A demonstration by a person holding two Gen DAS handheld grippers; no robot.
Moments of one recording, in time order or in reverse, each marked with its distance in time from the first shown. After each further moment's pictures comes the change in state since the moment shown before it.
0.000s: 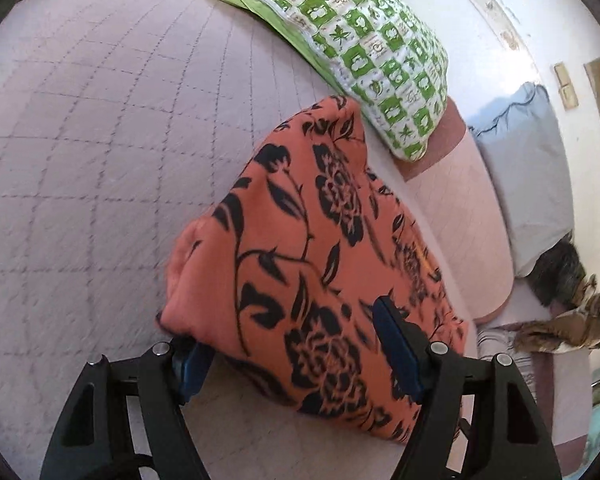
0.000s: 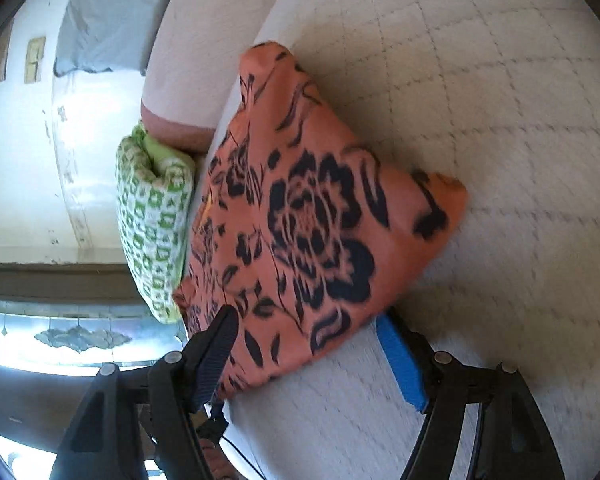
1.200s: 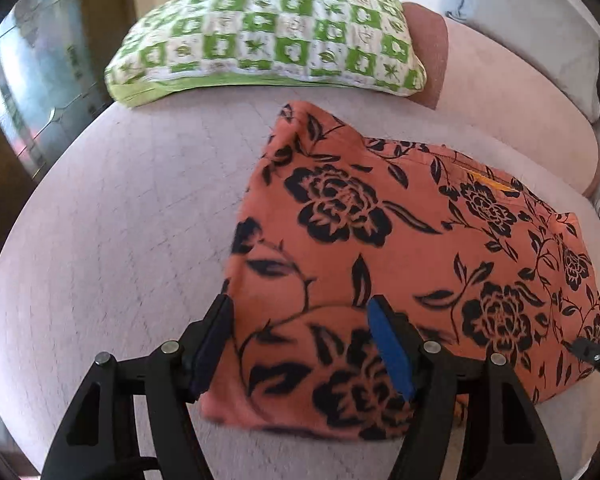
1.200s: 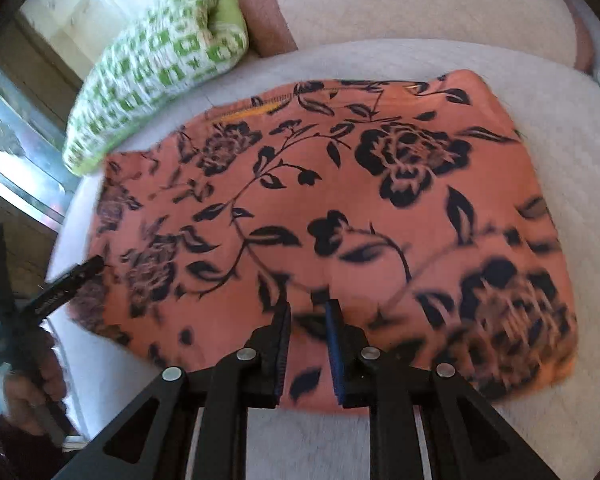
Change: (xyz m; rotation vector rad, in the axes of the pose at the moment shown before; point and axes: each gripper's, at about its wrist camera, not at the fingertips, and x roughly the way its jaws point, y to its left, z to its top) left arm 0.022 -0.068 0.004 0.584 0.006 0.476; right arm 0.051 0.118 -0.045 -0.732 0.075 -0.414
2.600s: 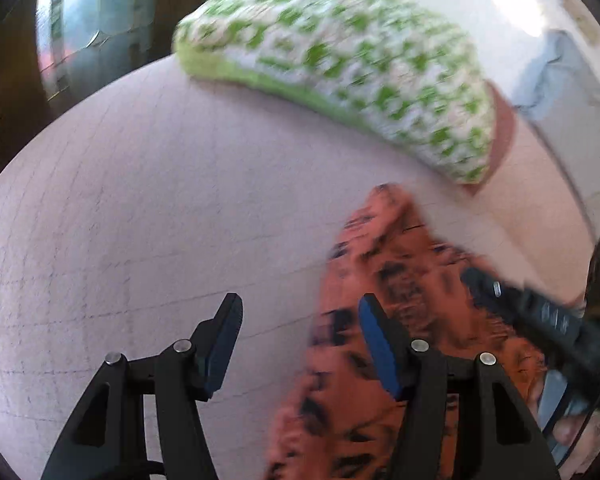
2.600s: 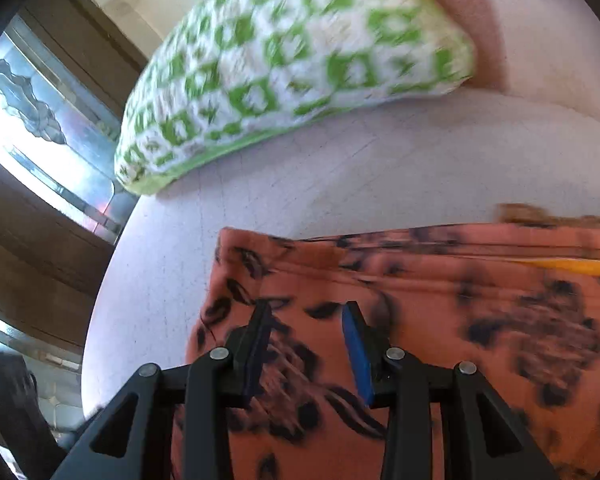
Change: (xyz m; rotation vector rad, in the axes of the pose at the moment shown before) left arm 0.017 0.080 0.035 -0.320 -0.034 -0.141; right arm 0.126 0.197 0.116 -0.167 -0.016 0.154
